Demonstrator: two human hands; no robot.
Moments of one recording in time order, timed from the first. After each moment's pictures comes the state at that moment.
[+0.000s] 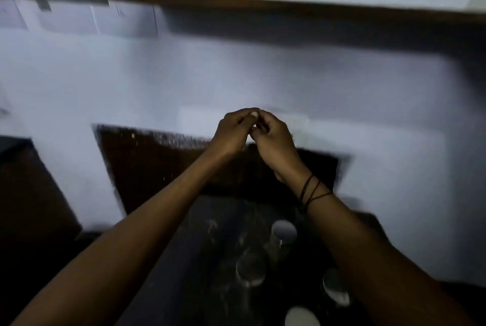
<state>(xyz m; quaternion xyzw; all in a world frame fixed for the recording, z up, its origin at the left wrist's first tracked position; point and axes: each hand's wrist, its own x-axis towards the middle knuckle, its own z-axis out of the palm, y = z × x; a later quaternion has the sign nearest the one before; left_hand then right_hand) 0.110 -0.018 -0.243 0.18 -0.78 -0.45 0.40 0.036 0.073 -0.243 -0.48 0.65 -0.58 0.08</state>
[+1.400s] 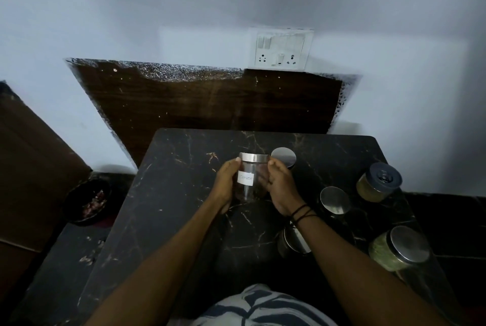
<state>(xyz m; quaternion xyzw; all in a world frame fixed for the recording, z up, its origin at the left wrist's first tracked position) 0.162 0.054 -0.540 0.33 -0.51 -0.76 0.21 0.051 0.160 -0.526 -0.13 0.57 -0.69 0.42</state>
